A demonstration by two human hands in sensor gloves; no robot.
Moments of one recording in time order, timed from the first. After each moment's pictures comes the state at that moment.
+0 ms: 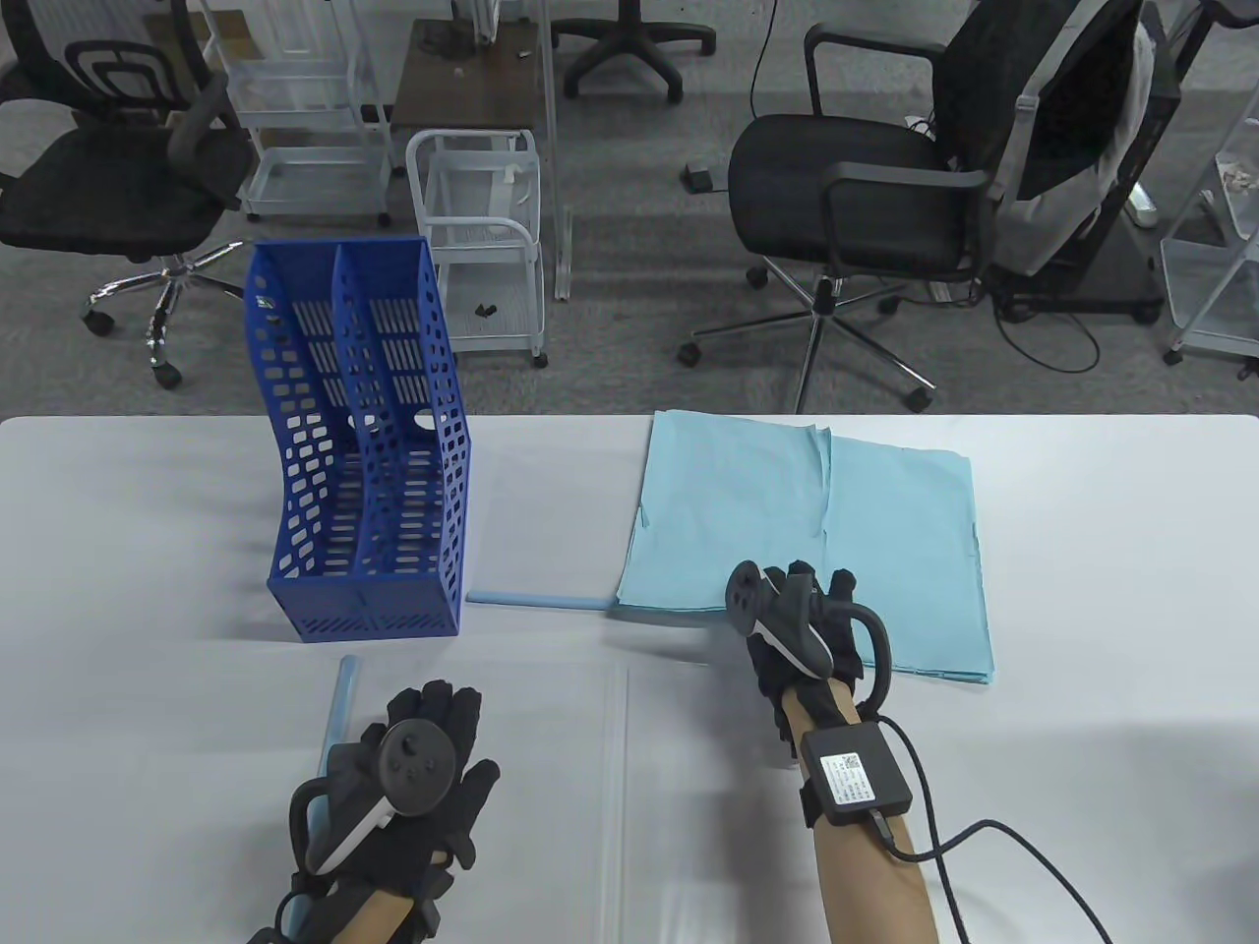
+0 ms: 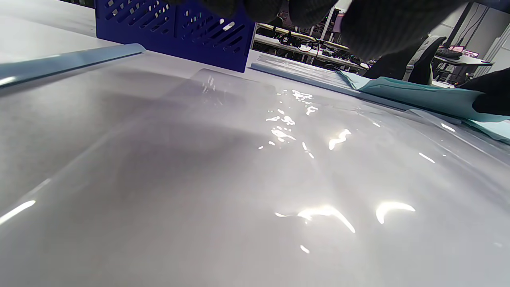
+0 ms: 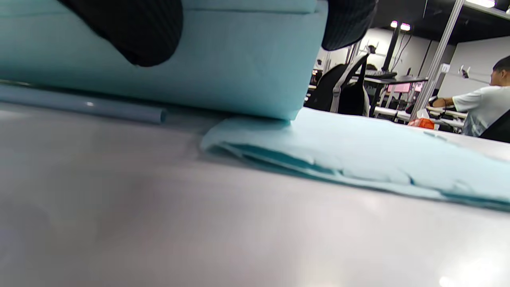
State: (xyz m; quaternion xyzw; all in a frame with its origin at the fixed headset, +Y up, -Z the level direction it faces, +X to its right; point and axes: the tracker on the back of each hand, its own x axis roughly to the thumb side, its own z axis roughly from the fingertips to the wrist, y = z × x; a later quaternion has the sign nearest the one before) left_hand -0.218 -0.738 -0.250 -0.10 -0.01 0.12 0.99; right_hand 0.134 -0.750 -0.411 0.07 0.01 -1.00 0.06
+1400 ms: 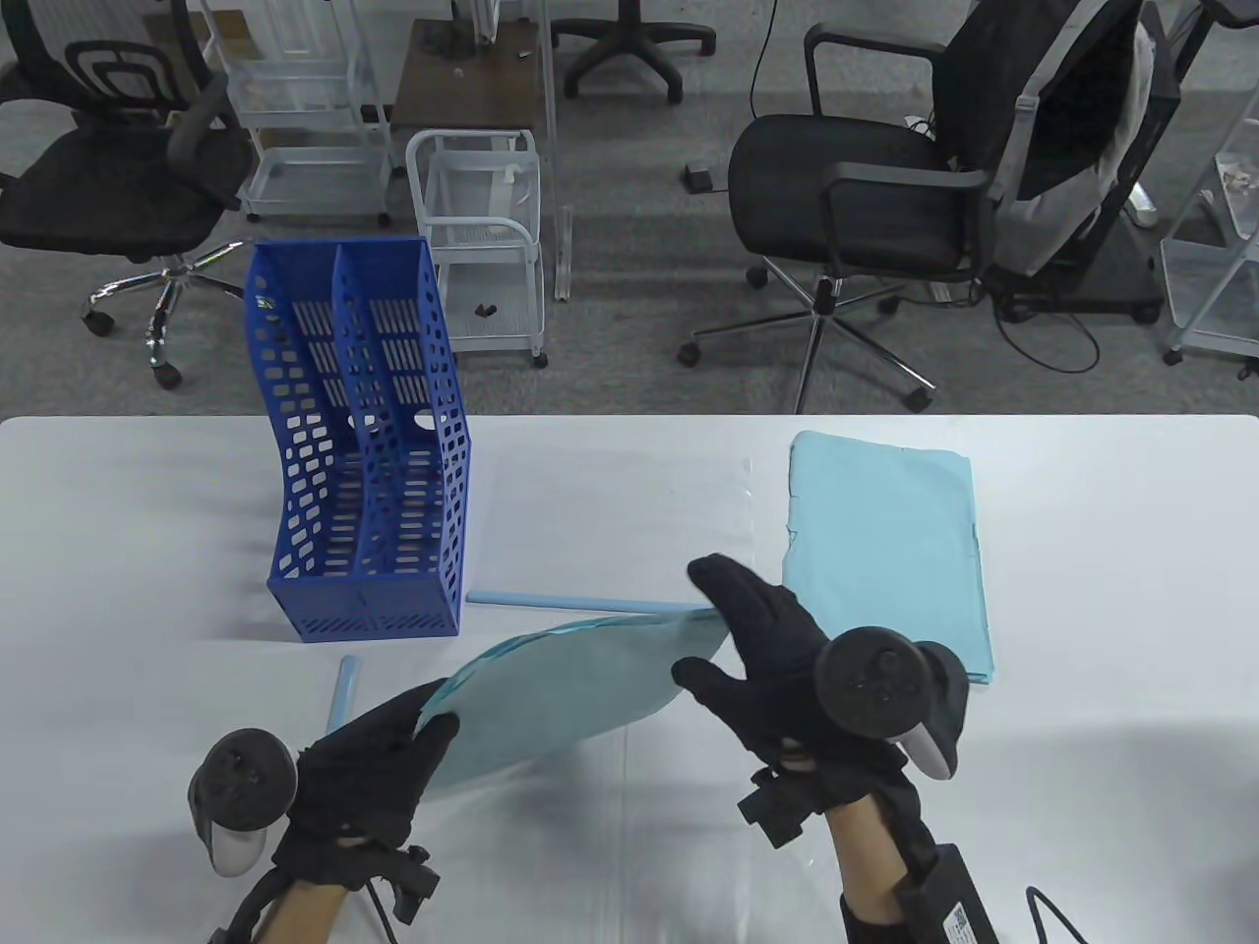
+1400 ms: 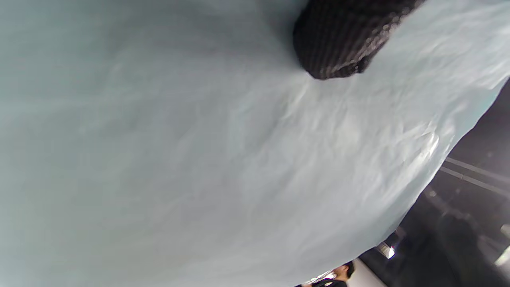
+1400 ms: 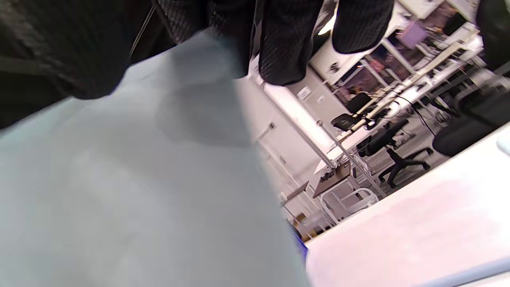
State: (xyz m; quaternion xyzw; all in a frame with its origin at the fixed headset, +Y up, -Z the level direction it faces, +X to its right) left_hand -0.273 -0.705 -0.248 0.08 -0.16 0.55 0.81; right_hand 0.146 -0.609 -0.287 -0.16 0.10 -0.87 -0.45
